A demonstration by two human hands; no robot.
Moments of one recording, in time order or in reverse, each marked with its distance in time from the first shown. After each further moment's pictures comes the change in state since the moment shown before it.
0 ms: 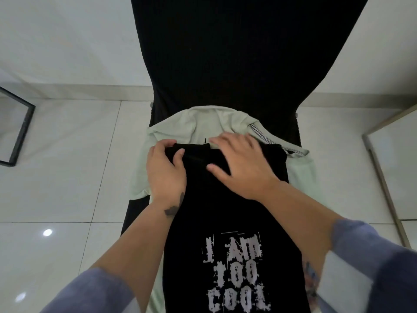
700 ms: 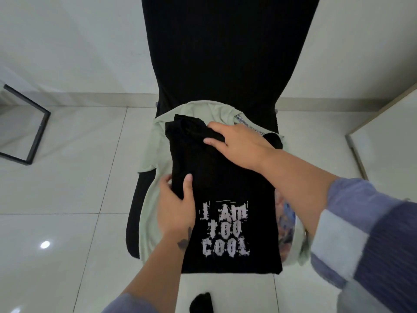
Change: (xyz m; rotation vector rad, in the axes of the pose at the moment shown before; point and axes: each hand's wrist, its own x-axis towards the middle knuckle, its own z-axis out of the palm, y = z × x) left_hand -0.140 -0.001 -0.044 -0.125 -0.090 -0.247; right_hand -0.044 -0.041 -0.087 0.176 -0.127 0.014
